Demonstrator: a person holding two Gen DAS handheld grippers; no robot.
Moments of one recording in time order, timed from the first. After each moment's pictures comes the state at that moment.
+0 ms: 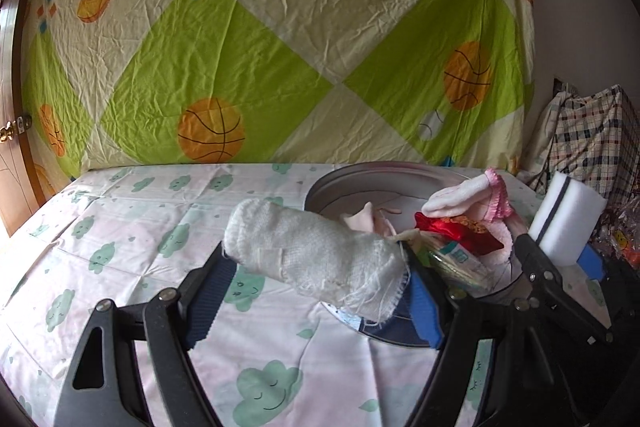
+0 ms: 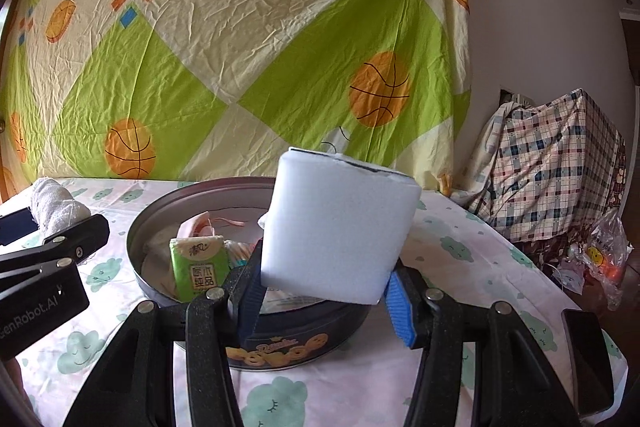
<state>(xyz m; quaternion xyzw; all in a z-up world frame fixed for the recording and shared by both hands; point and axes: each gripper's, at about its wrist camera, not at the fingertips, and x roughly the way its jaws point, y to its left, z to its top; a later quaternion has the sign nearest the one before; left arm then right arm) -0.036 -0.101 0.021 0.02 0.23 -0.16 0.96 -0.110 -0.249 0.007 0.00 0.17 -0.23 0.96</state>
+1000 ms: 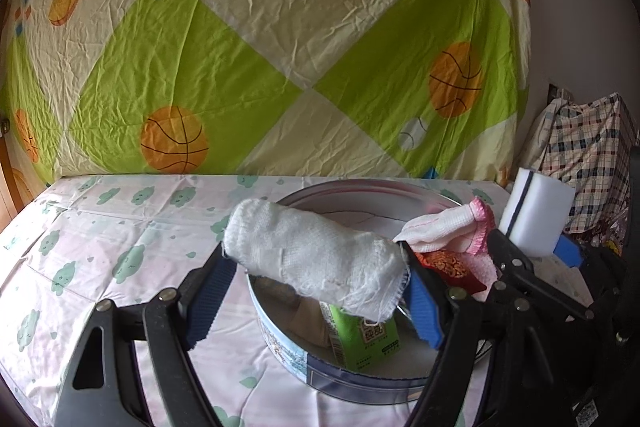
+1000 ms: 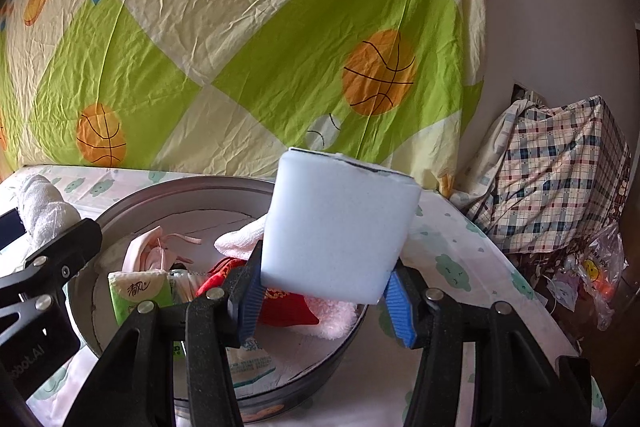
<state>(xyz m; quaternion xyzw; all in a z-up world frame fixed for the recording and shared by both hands) -0.002 -0.149 0.032 0.01 0.23 -0.18 0.96 -0.048 -0.295 0.024 -0.02 0.23 -0.23 0.95</state>
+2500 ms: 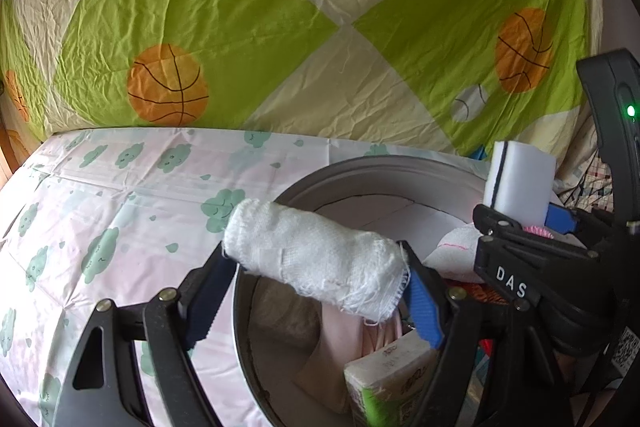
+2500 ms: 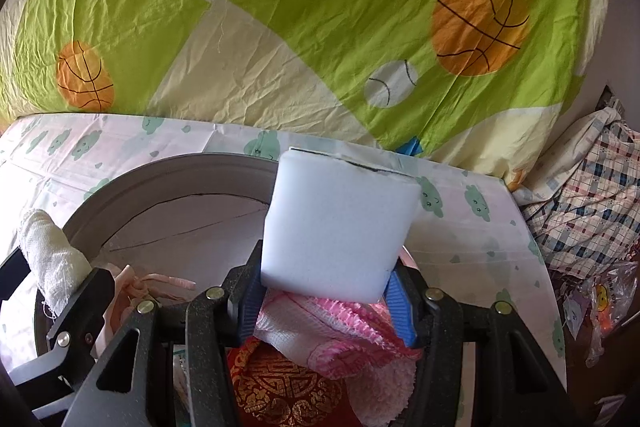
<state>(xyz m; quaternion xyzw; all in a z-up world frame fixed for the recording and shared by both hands) 0.098 -0.167 0.007 0.00 0.34 -0.13 0.93 0.100 -0.317 0.015 -0.03 0.40 -0.17 0.90</state>
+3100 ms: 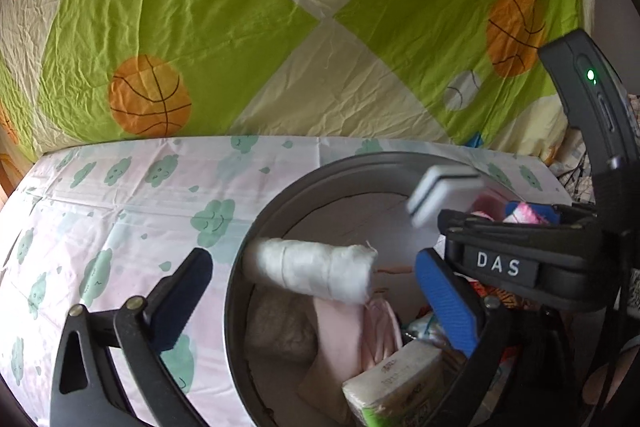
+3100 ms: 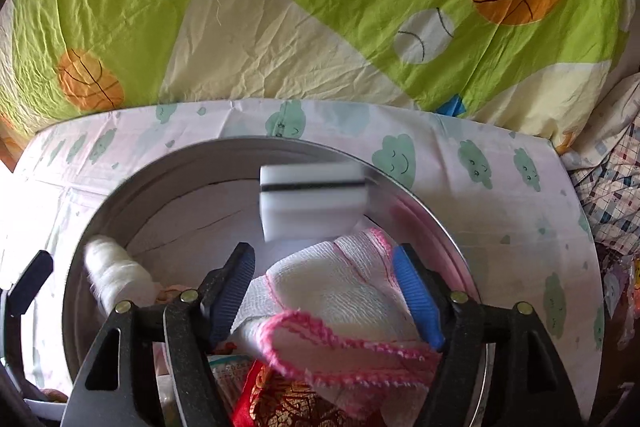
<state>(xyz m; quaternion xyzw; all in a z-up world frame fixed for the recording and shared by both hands) 0.106 -0.176 0.008 0.04 0.34 -0.16 0.92 0.124 -0.330 0.011 0.06 0.45 -0.10 0.88</state>
